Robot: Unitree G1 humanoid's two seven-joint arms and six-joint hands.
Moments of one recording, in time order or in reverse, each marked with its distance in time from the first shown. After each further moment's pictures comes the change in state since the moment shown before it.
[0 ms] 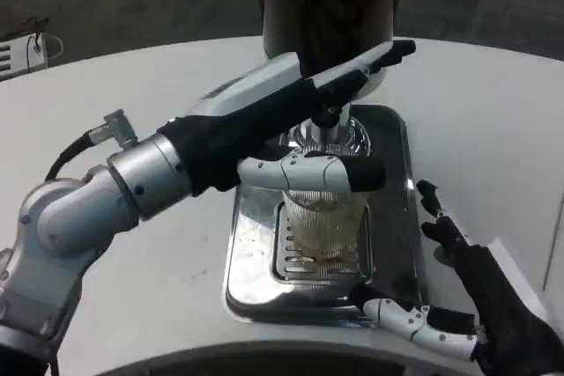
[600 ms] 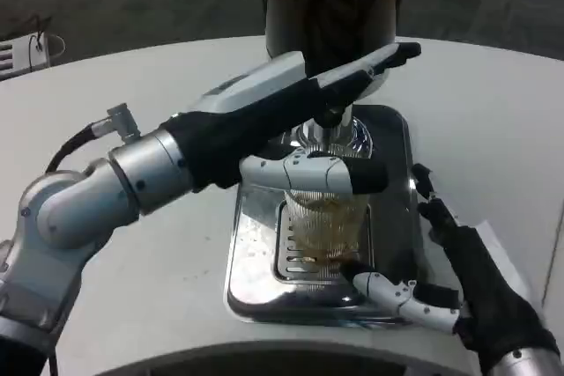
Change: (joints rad) left arm -0.024 0.012 -0.013 0.017 0.001 -0.014 -0.018; right arm -0.110 0.005 0.023 0.121 0.043 0.002 -0.101
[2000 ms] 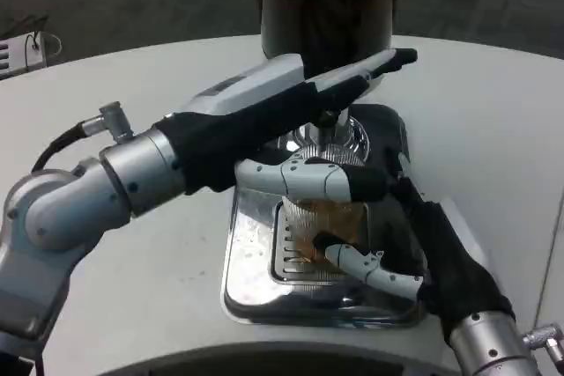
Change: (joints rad) left arm 0.032 0.031 0.018 -0.103 0.013 0.069 -0.017; right arm -0.168 0.001 0.035 0.180 0.053 0.002 -0.078
